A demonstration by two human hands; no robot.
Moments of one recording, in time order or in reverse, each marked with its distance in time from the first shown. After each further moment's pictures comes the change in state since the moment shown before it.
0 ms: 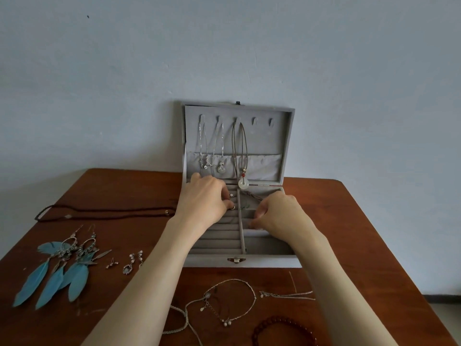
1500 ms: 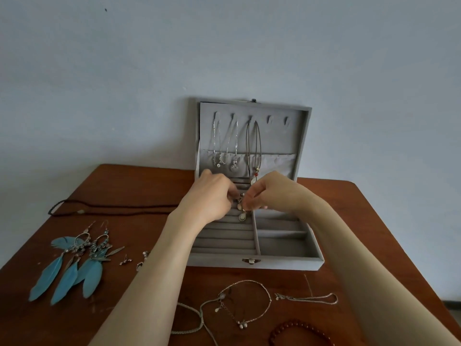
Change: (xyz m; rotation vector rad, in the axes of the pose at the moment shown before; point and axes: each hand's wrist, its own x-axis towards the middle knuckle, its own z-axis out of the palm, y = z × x) left_hand 0.007 -0.018 -0.007 -0.058 -0.132 0.055; right_hand 0.027 -0.032 -0.020 0.228 -0.314 -0.183
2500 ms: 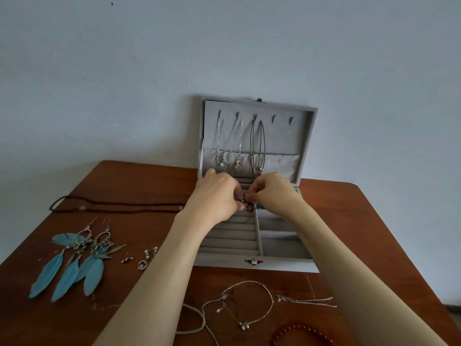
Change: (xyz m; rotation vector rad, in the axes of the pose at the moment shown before) left_hand 0.001 0.005 0.003 0.011 0.051 0.012; right_hand 0.025 0.015 0.019 -0.140 0.302 0.072
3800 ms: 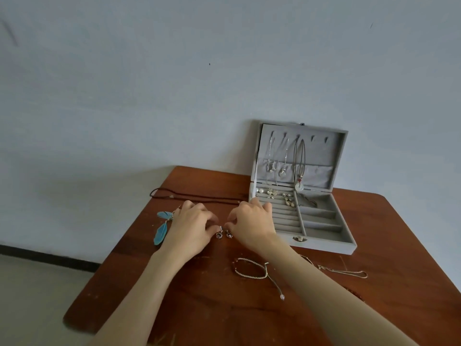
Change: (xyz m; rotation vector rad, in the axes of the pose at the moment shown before) left_hand -0.147 -0.094 -0.028 0.119 0.215 -0.153; right_hand -0.092 -0.104 0.092 -0.424 0.072 -0.337
